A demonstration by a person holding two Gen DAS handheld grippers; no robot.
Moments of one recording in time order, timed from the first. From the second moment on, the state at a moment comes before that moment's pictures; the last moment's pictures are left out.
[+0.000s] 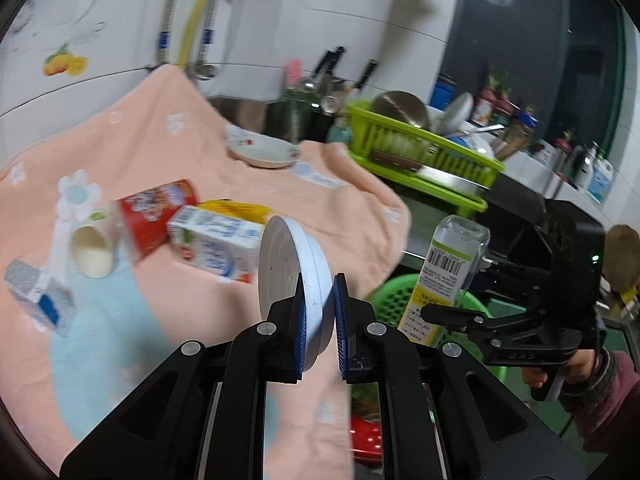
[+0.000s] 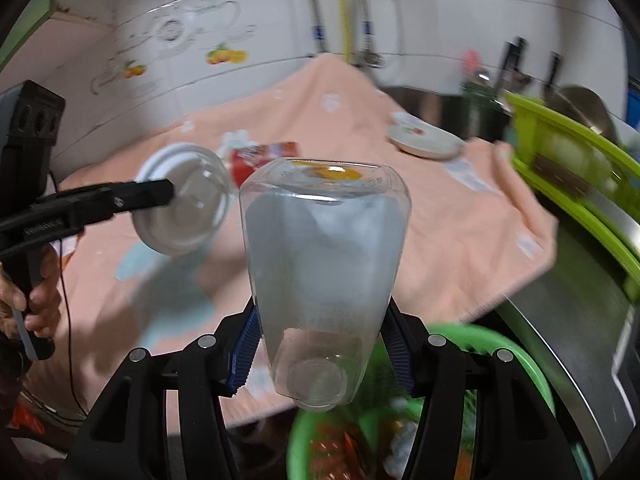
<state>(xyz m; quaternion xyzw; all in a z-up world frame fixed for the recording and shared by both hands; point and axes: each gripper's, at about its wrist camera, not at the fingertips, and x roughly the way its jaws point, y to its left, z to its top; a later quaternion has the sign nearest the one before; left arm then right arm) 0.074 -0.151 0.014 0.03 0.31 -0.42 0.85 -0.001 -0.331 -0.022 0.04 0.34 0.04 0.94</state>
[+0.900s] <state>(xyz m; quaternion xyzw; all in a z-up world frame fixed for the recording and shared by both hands) 0.008 -0.292 -0.055 0.08 0.38 -0.51 0.77 -0.096 -0.435 -0.109 0.13 0.41 -0.10 0.90</state>
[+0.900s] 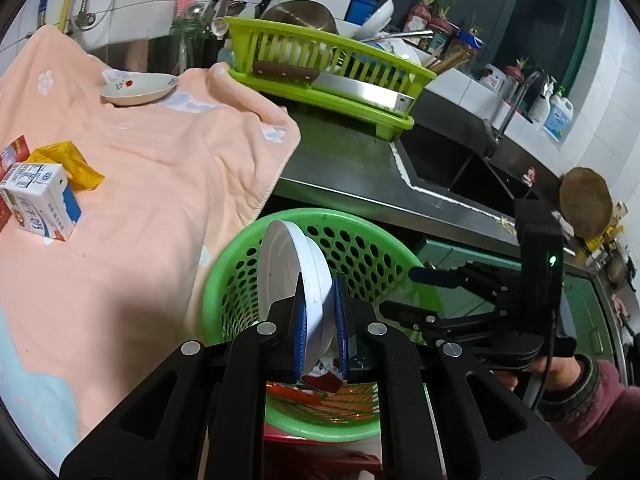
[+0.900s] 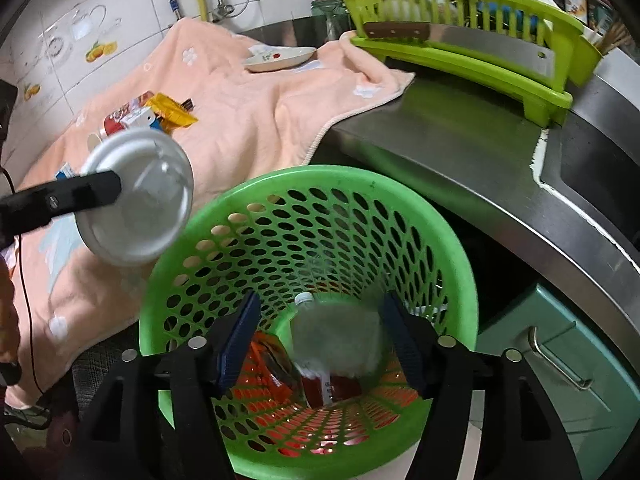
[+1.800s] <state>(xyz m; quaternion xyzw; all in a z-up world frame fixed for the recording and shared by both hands) 0.027 -0.235 -0.037 0.10 0.36 -0.42 0.83 -0.065 -0.414 -0.083 0.11 0.38 -0.06 0.92</state>
